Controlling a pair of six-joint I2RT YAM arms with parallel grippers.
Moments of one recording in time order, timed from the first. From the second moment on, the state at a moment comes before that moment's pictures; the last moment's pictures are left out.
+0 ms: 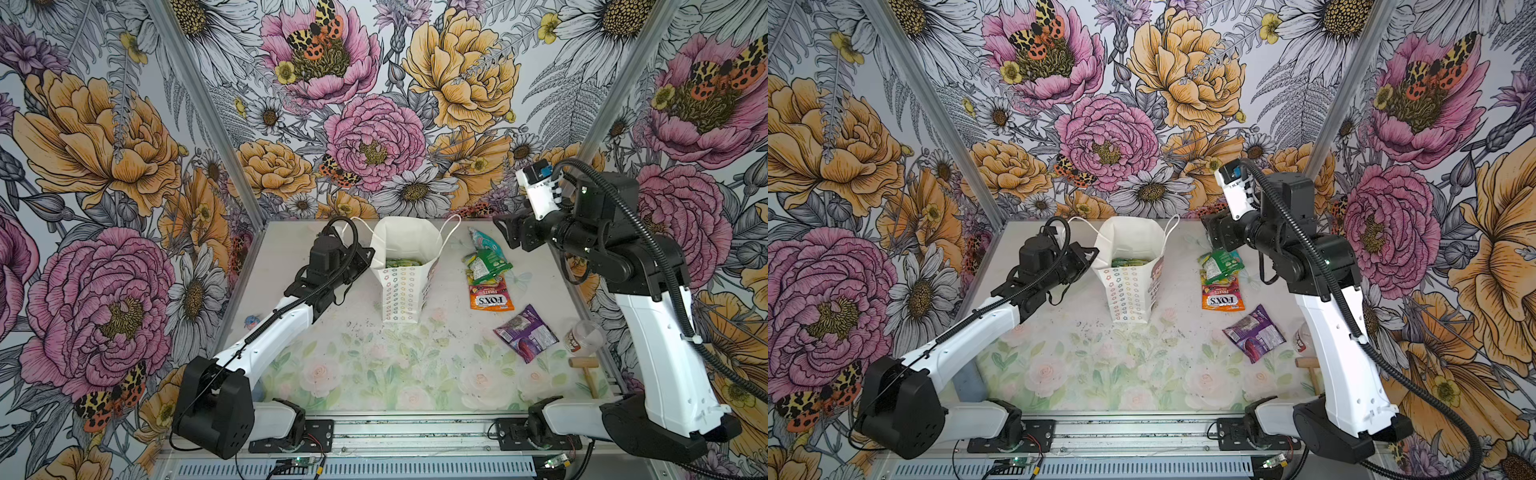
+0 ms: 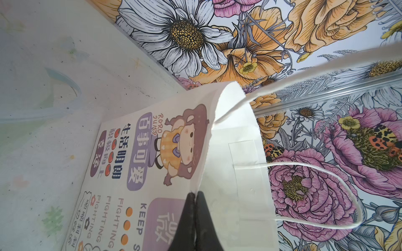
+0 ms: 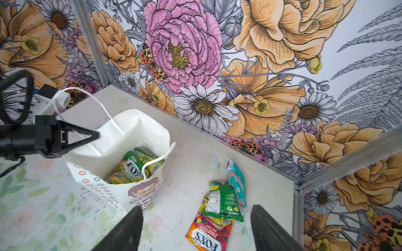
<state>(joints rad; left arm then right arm) -0.39 1.33 0.97 0.03 0.21 -1.03 0.29 1.33 2.01 -1.11 -0.08 -0.20</state>
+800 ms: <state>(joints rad) -0.39 1.33 0.97 0.03 0.21 -1.03 0.03 1.72 2.01 -1.09 0.01 -0.06</state>
